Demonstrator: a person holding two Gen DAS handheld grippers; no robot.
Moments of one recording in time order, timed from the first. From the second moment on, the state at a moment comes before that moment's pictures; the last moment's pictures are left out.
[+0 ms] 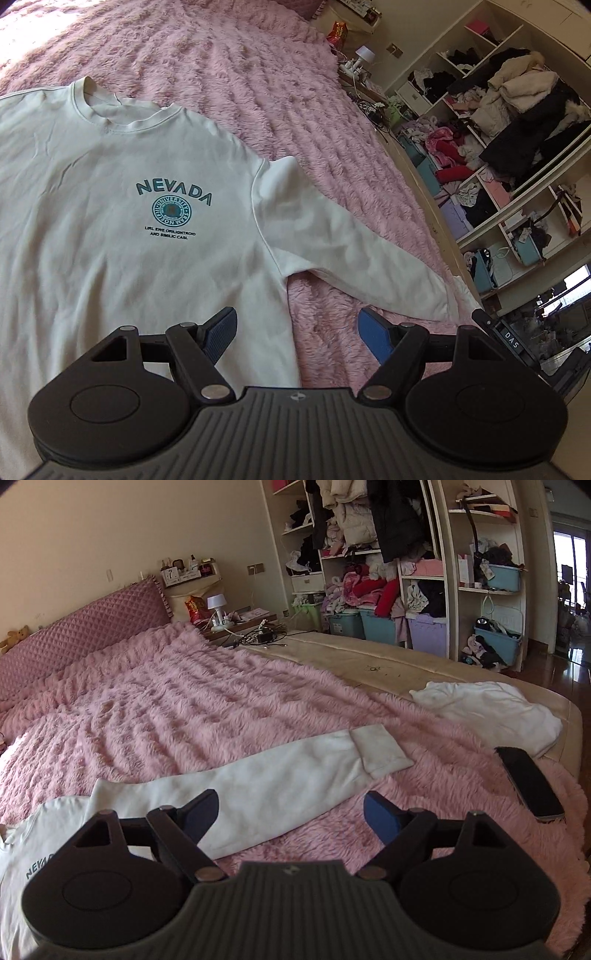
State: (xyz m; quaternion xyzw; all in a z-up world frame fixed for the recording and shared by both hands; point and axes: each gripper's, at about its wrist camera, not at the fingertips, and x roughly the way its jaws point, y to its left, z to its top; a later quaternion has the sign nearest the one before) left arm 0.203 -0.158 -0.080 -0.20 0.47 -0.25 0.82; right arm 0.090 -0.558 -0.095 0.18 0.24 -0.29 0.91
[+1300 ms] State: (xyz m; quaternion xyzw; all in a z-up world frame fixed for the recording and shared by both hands) left arm 0.262 -0.158 -0.138 -0.27 0.46 -0.24 0.81; right arm 0.196 -0.595 -0.082 0.36 0.09 -0.17 0.91
